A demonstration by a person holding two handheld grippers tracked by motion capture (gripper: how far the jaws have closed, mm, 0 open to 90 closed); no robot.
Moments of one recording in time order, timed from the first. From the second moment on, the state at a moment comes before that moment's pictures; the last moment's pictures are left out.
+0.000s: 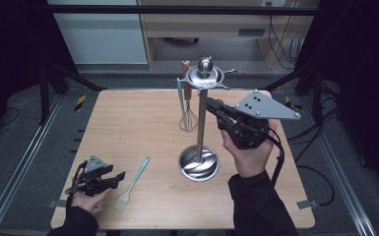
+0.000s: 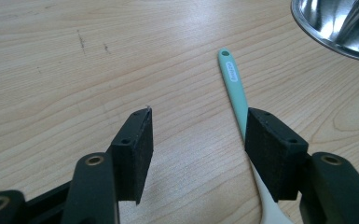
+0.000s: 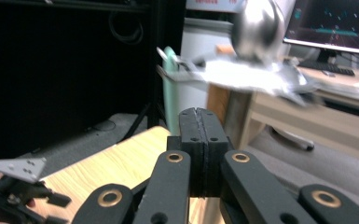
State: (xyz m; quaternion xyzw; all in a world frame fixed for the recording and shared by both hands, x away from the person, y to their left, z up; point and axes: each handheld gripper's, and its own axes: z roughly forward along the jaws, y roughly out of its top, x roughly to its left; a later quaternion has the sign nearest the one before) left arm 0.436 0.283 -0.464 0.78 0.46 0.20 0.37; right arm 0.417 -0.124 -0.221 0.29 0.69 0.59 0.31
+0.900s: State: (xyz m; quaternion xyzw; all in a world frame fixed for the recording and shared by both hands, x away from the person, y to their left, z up) left arm 0.437 0.283 -0.465 0.78 0.46 0.20 0.37; right arm 0.429 -0.156 -0.211 0.31 0.66 0.60 0.34
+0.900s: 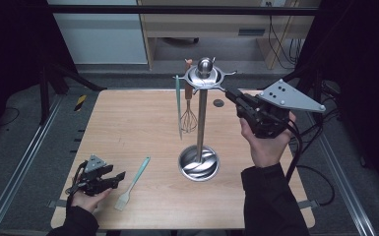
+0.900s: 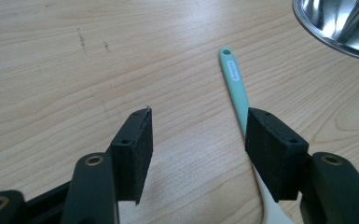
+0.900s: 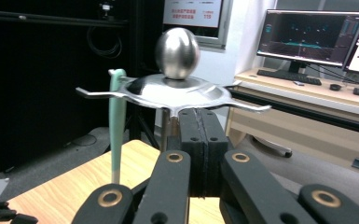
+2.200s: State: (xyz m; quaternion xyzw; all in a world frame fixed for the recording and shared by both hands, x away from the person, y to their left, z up) left arm 0.435 0.279 -0.466 0.79 0.44 0.21 0.37; right arm 0.434 -0.196 -0.353 0.42 0.70 0.49 0.31
